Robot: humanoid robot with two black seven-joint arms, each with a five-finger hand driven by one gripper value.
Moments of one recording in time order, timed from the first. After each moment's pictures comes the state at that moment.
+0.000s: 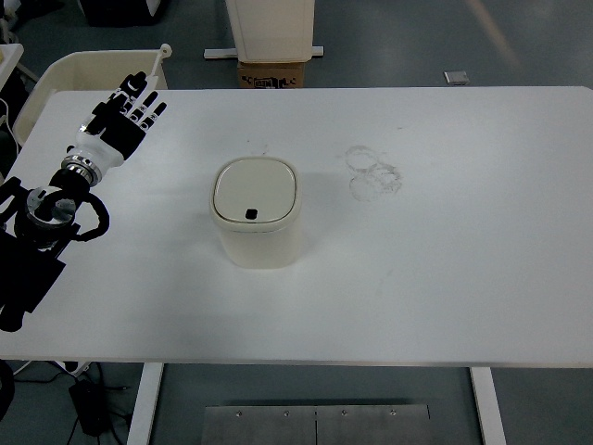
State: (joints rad) left arm -0.81 0.28 -0.89 -0.57 -0.26 -0.27 -0.02; right arm 0.01 0.00 0.34 0.20 -0.14 0.03 0.08
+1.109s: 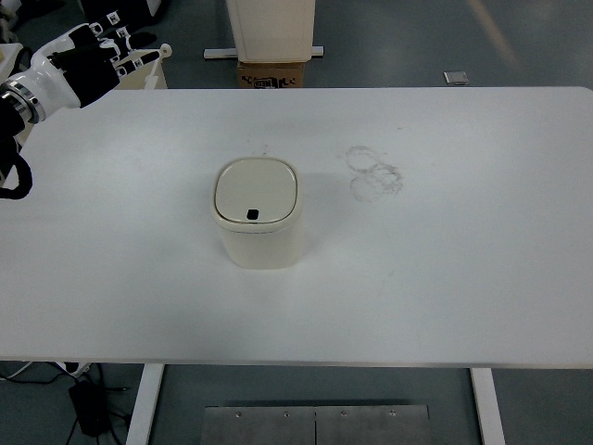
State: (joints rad) left arm -1.08 0.71 -0.40 -1.03 -0.24 -0.26 -0.01; right arm 0.01 0.00 0.34 0.20 -0.14 0.03 0.08
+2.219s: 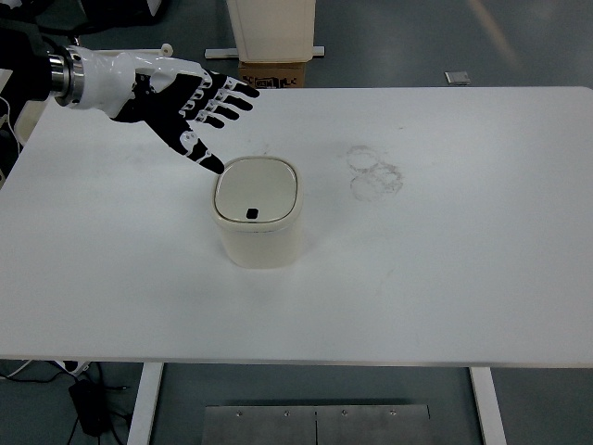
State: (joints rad) left arm -1.77 0.83 0.26 -1.46 0.18 -0.43 0.22; right arm 0.01 0.00 0.34 0.20 -0.14 0.03 0.08
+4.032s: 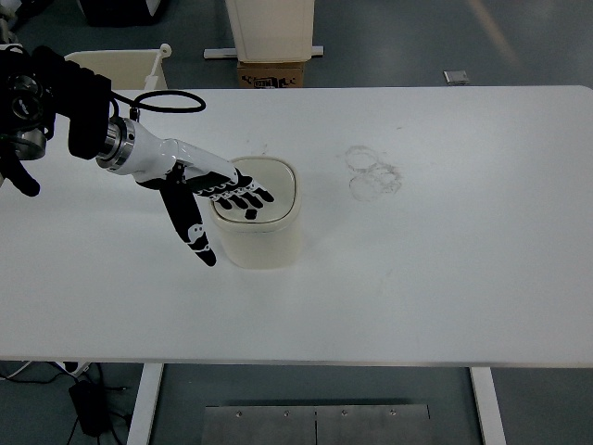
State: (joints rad) left arm -1.71 0.70 0.32 -1.50 0.42 -0.51 0.21; right arm 0.01 0.00 0.34 0.20 -0.14 0.03 0.08
